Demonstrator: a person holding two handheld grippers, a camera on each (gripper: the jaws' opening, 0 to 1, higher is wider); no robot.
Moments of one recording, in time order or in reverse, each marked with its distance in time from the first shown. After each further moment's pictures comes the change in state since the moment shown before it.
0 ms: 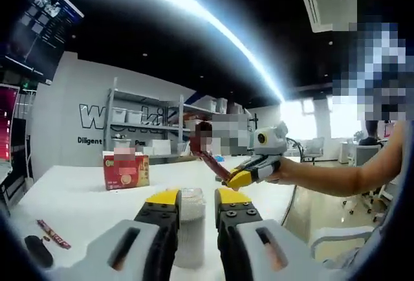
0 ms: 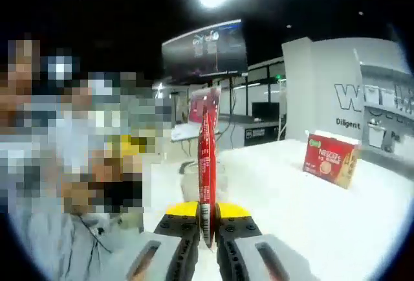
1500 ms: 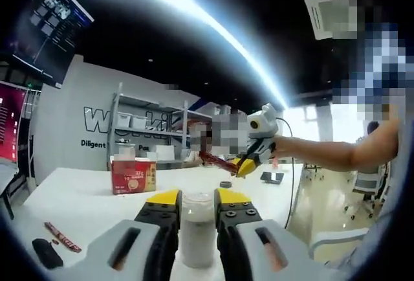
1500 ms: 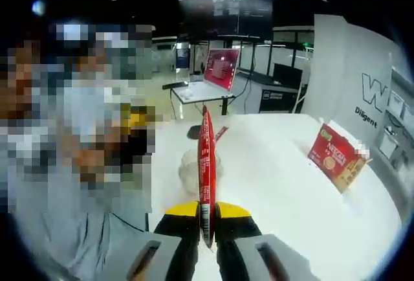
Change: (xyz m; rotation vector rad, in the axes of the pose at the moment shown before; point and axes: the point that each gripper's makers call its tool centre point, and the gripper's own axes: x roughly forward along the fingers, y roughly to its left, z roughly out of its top) left arm -0.023 0.022 0.019 -0.008 -0.053 0.018; right arm -0.013 -0.016 0.021 -0.074 0.310 0.084
